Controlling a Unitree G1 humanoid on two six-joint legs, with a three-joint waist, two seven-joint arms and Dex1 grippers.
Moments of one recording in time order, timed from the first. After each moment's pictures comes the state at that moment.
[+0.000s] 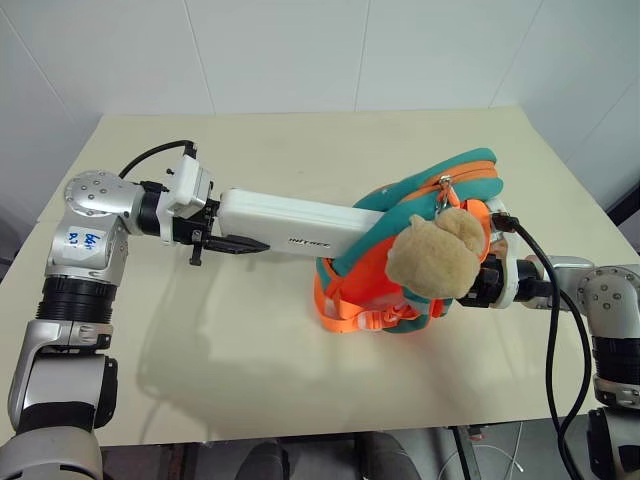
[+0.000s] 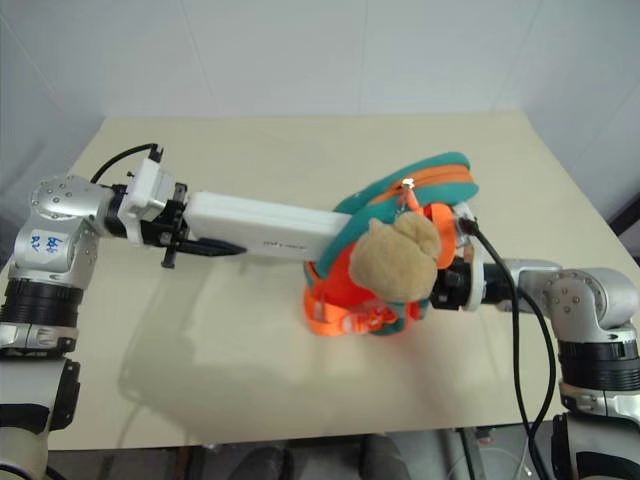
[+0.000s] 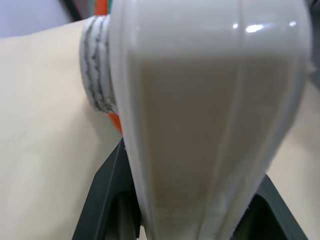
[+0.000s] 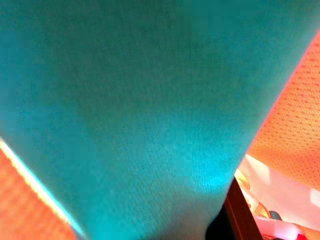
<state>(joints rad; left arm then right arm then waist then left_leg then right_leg) -0.89 0.76 -0.04 0.37 -0.34 0.05 -1.44 -0.60 -0.75 -0.14 -0.04 1.00 1.25 1.06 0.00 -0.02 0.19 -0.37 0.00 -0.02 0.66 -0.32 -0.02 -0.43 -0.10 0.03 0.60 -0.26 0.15</state>
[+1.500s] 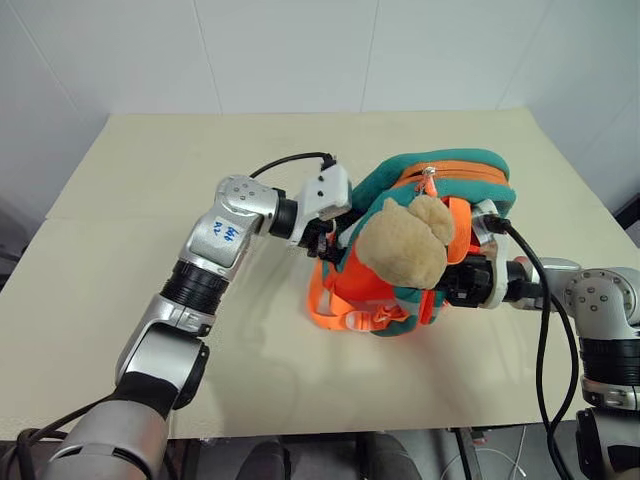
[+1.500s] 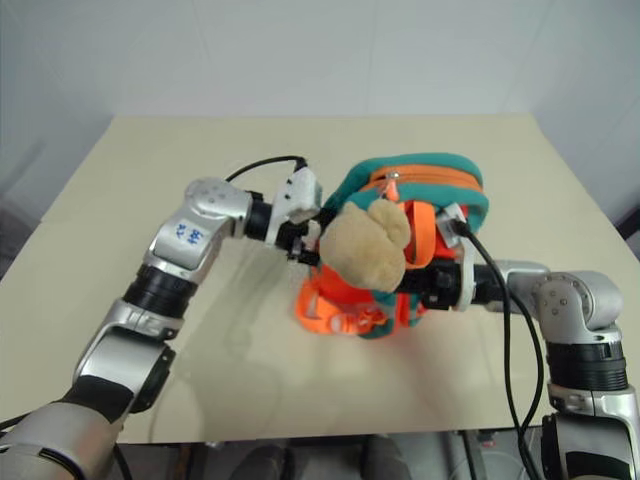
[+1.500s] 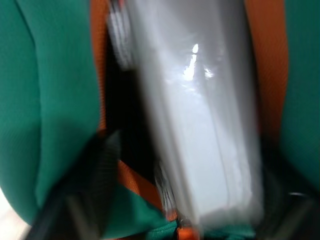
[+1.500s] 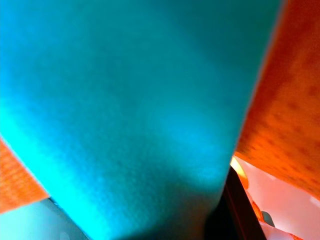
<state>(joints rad) -1.02 0.41 -0.23 0.28 -0.16 0.37 -1.21 -0.60 -0.71 -0.13 -0.05 0.99 1.21 1.06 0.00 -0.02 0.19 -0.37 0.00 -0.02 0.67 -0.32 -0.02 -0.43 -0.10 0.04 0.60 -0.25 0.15</state>
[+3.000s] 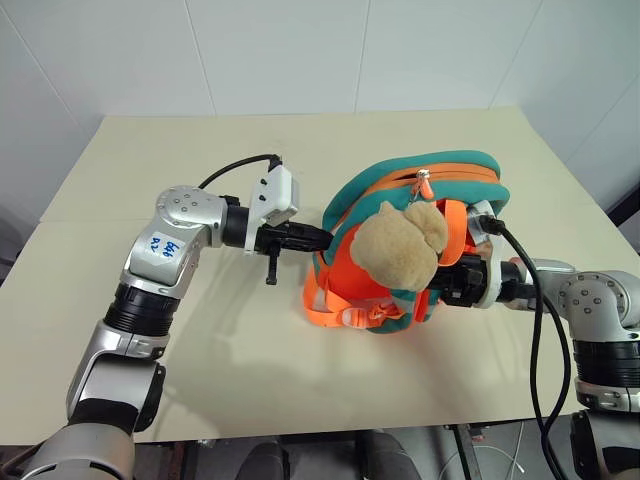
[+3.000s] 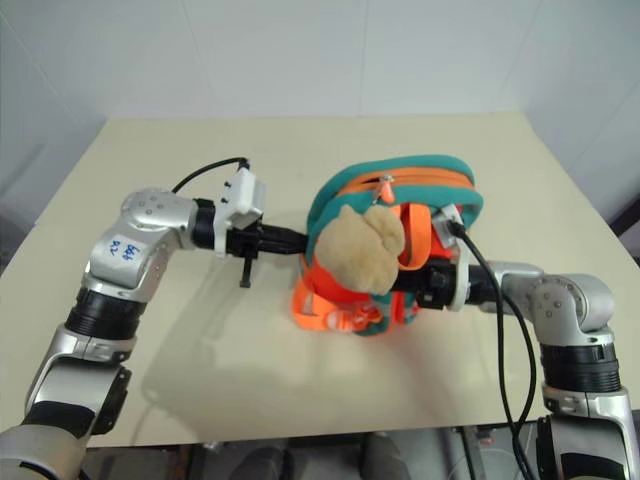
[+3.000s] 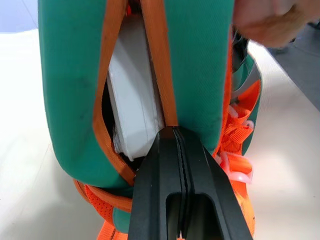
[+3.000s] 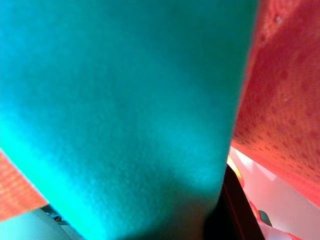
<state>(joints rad) -0.88 0.54 -0.18 0.10 -0.26 0.37 -1.16 -0.59 -0.68 -0.13 -0.05 1.00 1.18 1.01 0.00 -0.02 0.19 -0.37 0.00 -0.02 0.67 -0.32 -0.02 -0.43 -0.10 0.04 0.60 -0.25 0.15</state>
